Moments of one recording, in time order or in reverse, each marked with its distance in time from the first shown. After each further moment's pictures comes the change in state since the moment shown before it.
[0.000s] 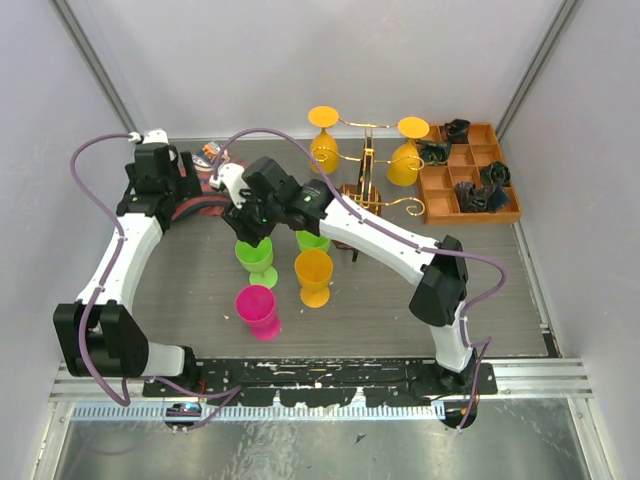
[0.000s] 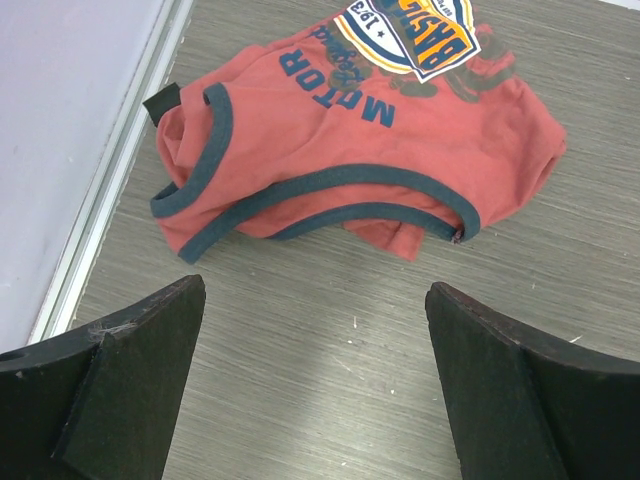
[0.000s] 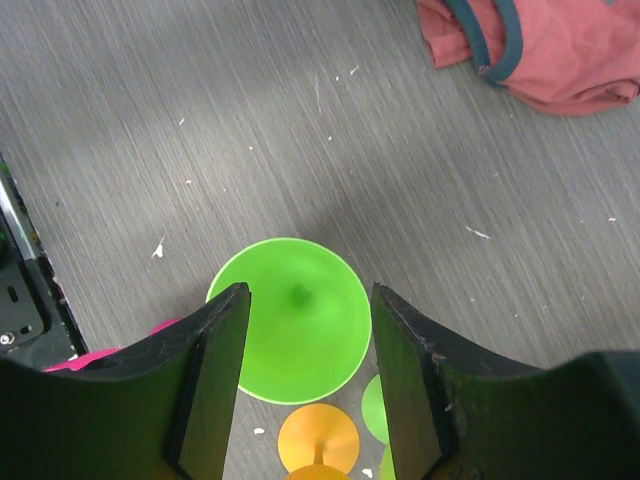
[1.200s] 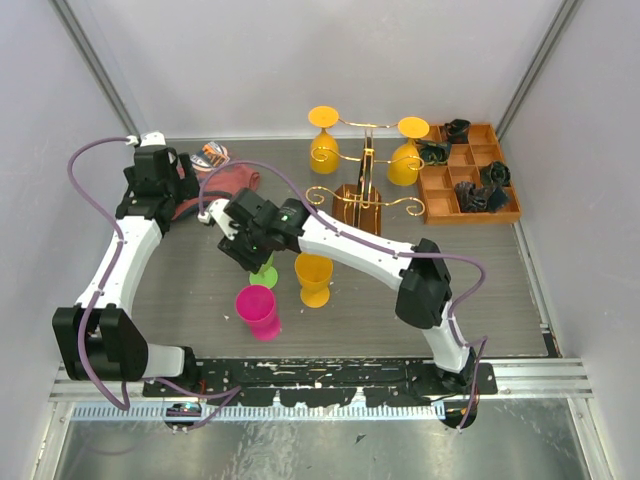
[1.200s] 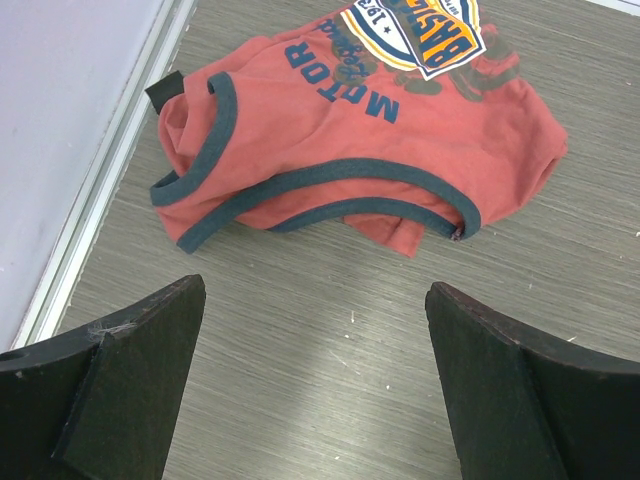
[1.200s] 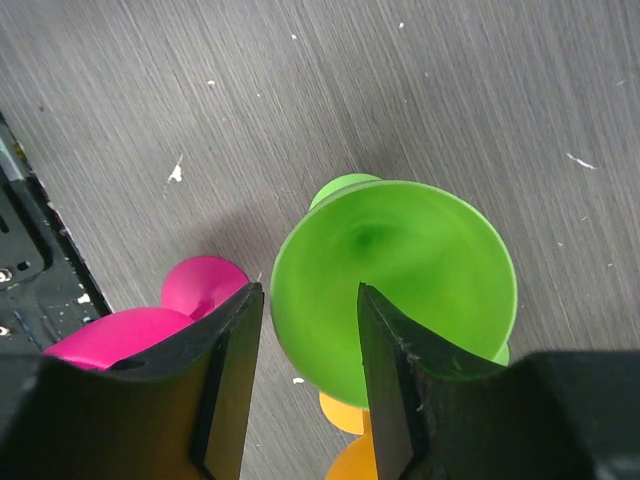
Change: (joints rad) left arm 0.001 -0.021 -0.021 -0.005 -0.015 -0.034; right arm 0.089 0.076 0.006 -0.156 0.056 0.032
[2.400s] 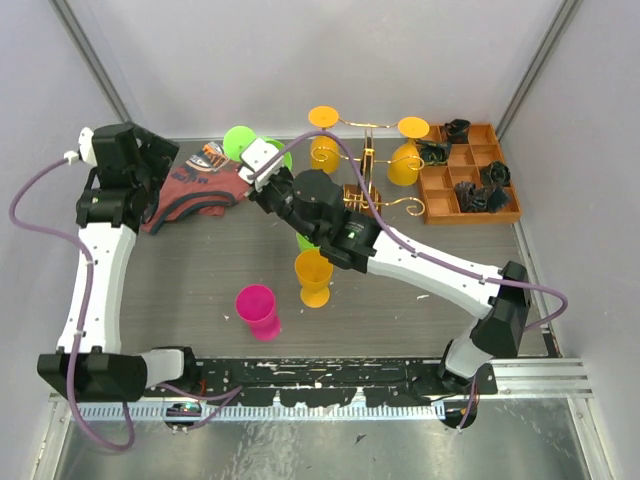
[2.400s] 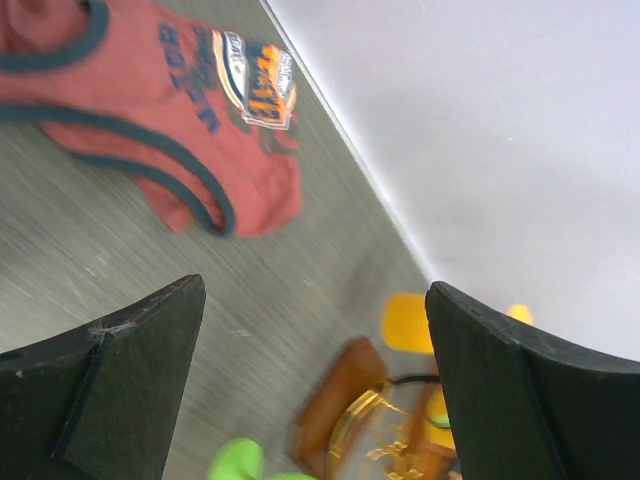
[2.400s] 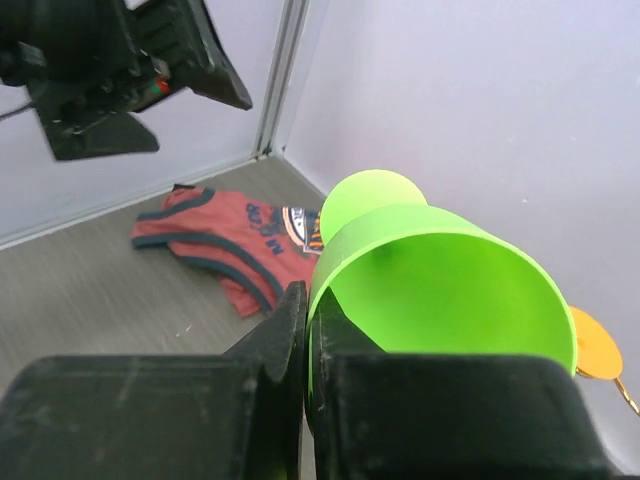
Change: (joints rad) left arm 0.026 -0.082 0.296 -0.283 0.063 -0.716; right arm -0.003 -0.444 -0.394 0.870 0.354 -0.222
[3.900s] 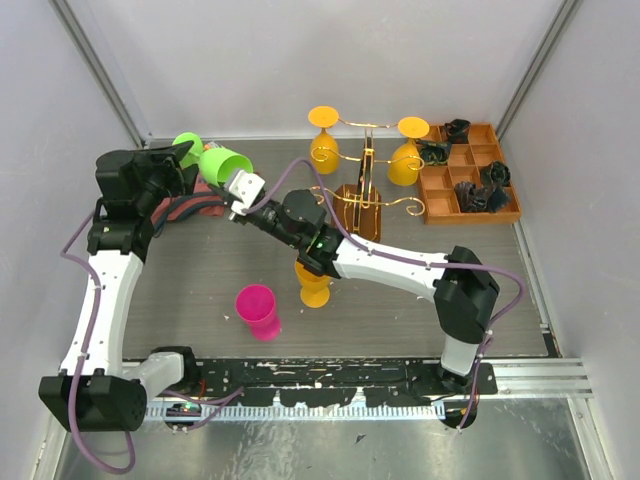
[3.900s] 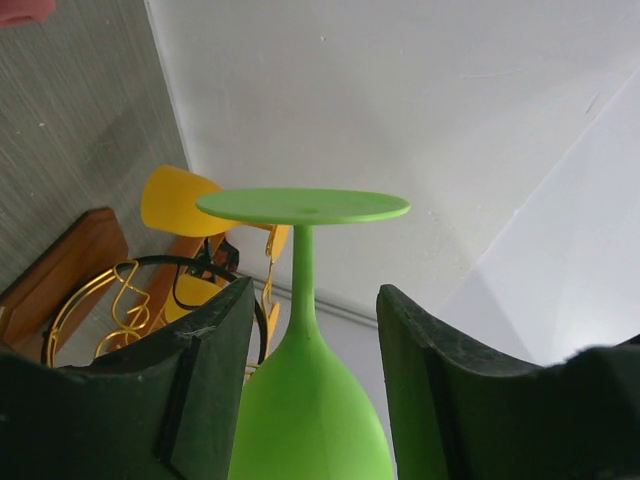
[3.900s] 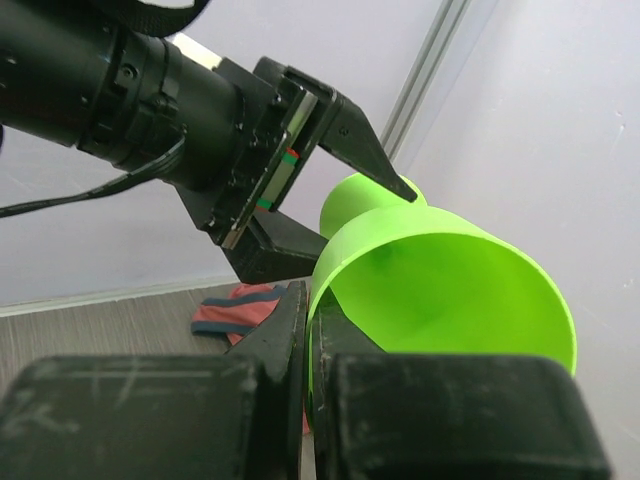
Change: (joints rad) left arm 0.011 -0.176 -0.298 0.309 0.360 -0.742; right arm -0.014 0.169 -0.184 0.605 -0.309 -0.067
